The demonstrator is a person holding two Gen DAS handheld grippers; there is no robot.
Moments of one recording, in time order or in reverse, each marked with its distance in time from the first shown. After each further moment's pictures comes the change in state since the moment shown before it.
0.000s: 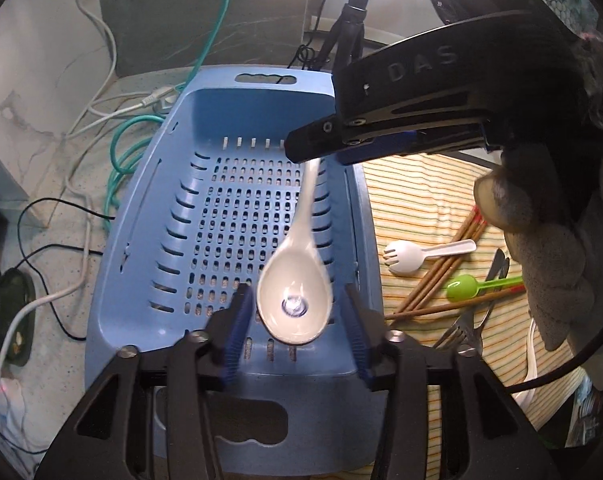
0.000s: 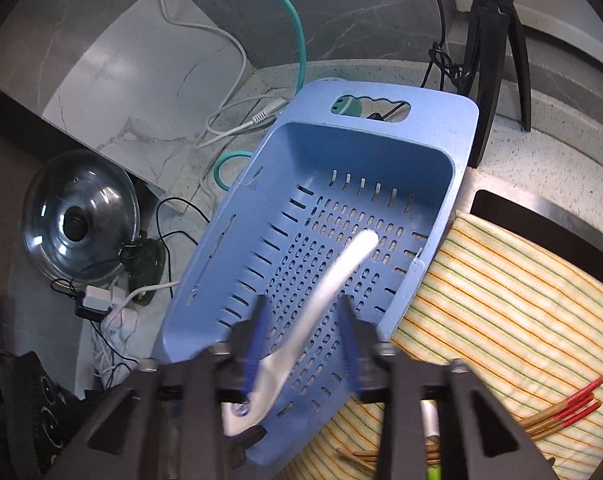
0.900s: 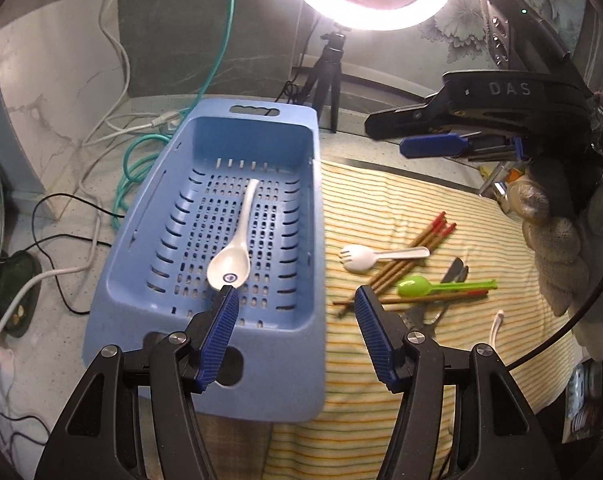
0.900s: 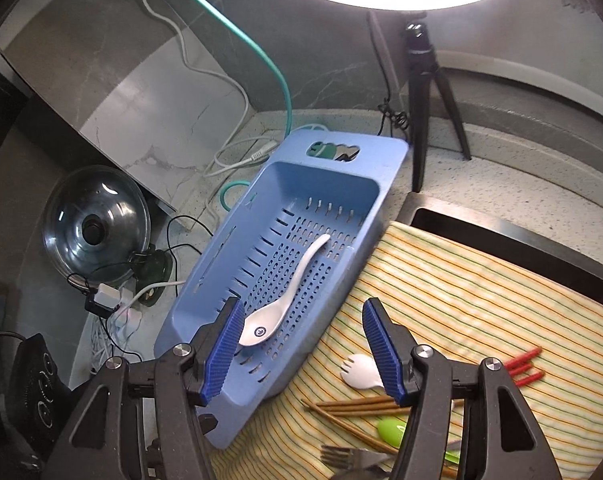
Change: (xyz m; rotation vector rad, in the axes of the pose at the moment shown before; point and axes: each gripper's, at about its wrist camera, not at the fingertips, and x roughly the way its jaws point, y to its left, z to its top) left arm -0.048 -0.026 -0.027 -0.018 -0.120 -0.020; right arm -0.093 -0.023 -0.039 -0.023 -0.153 -0.016
